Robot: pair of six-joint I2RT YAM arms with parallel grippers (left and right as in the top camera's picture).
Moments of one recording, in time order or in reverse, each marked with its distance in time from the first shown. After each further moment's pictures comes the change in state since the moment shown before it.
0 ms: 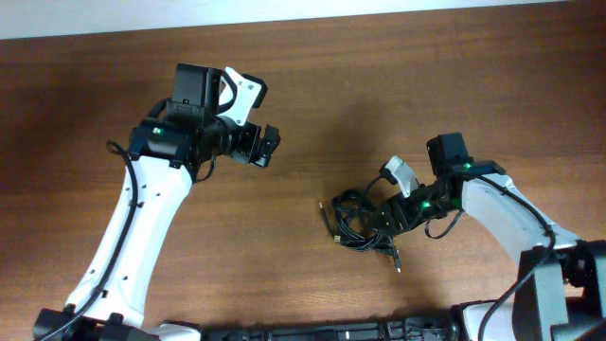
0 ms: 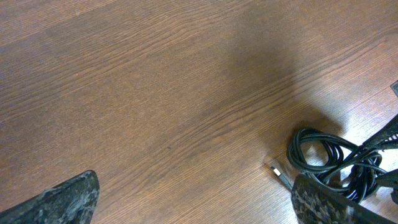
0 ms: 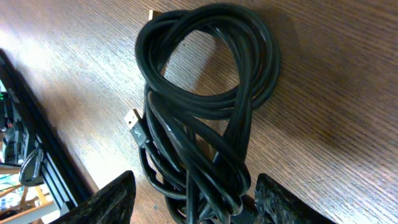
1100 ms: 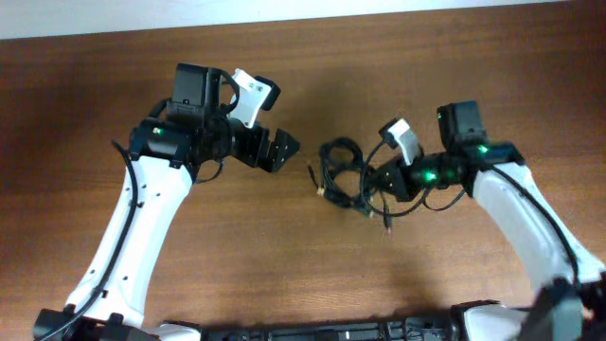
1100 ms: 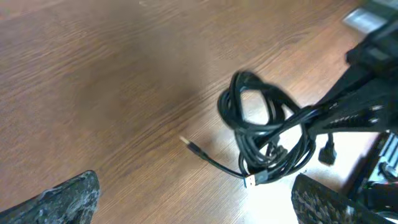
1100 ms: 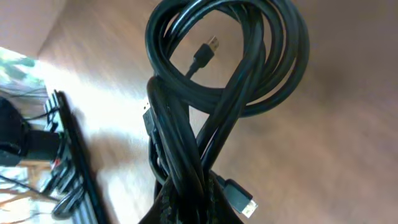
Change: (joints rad) left arm 0.000 0.000 0.002 0.006 0.278 0.000; right arm 0.002 -0.108 0.189 0.026 -0.175 0.002
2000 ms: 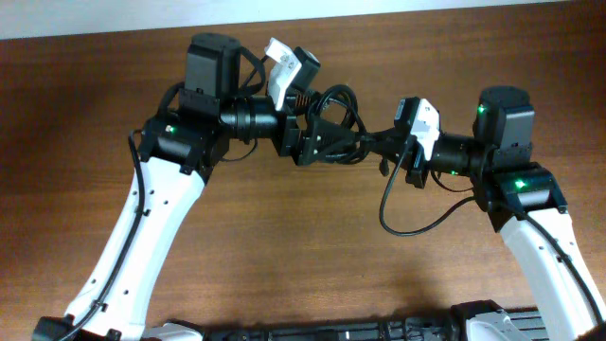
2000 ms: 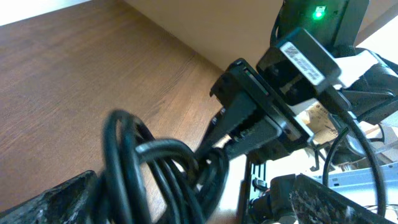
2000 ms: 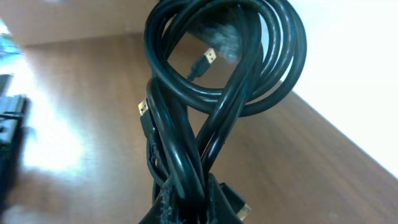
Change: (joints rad) left arm -0.114 0.000 0.131 0.223 0.452 -0.132; right arm 0.000 -0.260 0.030 0.314 -0.166 -0.206
